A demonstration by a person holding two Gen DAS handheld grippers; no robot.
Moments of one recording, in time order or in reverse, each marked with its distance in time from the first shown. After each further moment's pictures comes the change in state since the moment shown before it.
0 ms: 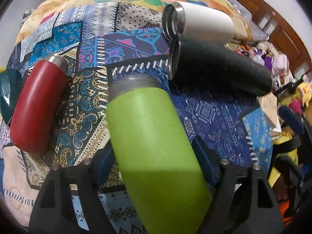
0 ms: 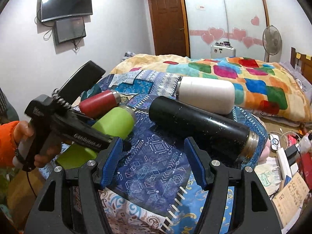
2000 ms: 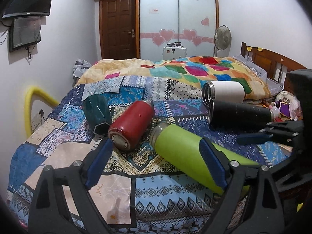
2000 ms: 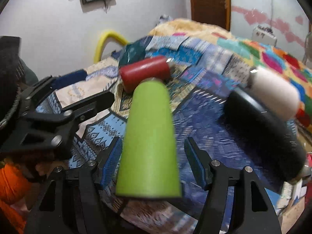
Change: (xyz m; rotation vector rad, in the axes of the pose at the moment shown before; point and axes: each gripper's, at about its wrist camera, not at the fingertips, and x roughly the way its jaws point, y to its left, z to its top) left arm -0.107 0.034 -0.103 -0.062 -0.640 0.273; right arm 0.043 0.065 0.020 -0.144 0.249 0.161
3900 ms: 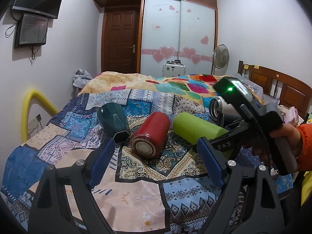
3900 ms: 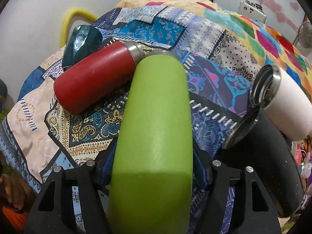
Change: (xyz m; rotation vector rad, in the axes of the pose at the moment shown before) left arm -0.018 0.059 -0.018 -0.038 -0.143 -0.049; right arm 0.107 -0.014 0.066 0.074 0.294 -0.145
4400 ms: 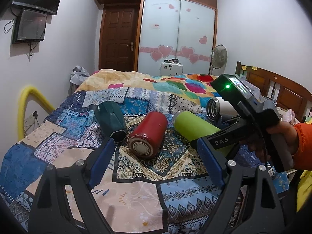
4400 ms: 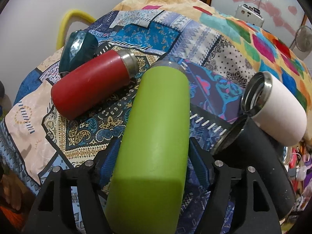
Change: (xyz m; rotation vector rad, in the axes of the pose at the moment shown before) left arm 0.004 0.005 0.002 -0.023 0.015 -0.026; right arm 0.003 -0.002 0.010 -0.015 0.014 -0.019
